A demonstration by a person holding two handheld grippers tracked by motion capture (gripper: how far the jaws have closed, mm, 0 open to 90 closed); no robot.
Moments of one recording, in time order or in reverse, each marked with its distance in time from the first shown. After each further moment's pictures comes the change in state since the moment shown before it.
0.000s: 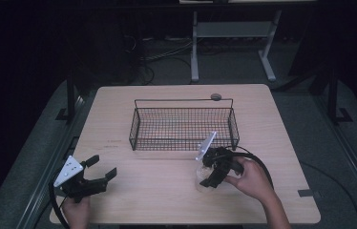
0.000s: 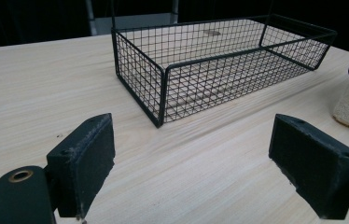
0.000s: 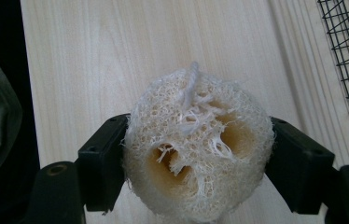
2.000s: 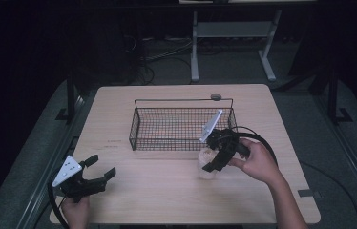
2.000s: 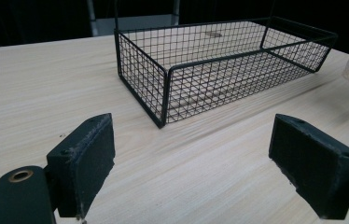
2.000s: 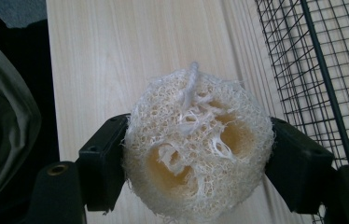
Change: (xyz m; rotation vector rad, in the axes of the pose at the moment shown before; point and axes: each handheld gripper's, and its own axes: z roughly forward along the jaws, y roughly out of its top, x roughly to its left) left arm 0.002 0.000 -0.002 -0.006 0.002 -0.009; right arm -0.022 0.018 -0.052 -0.039 0.026 -0.010
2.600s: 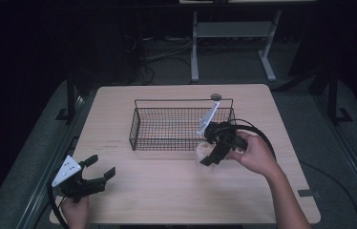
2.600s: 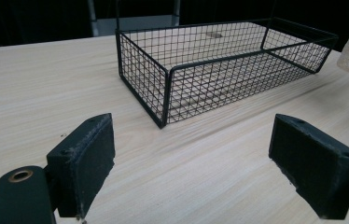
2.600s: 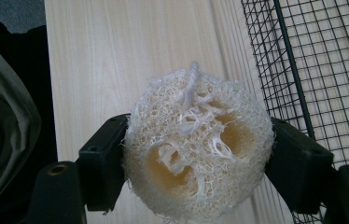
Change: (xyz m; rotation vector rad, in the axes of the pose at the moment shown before) left arm 0.001 0.000 -0.001 -0.002 0.002 -0.004; right arm -0.010 0.015 -0.008 0.013 0.003 -0.004
